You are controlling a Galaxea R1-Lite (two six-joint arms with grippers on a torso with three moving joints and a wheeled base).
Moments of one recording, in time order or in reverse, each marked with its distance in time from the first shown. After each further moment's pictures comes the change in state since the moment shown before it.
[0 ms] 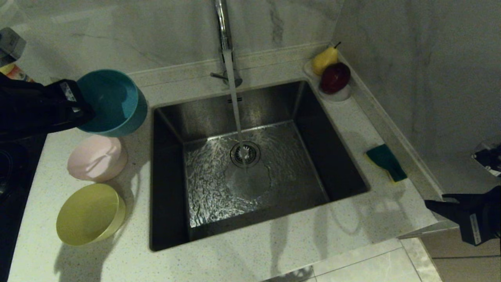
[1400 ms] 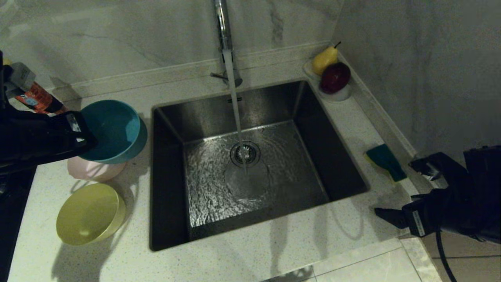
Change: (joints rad) left arm 0.000 -0.030 0.128 0.002 0.040 -0.006; right arm 0.020 0.268 0.044 -0.217 0.030 0.022
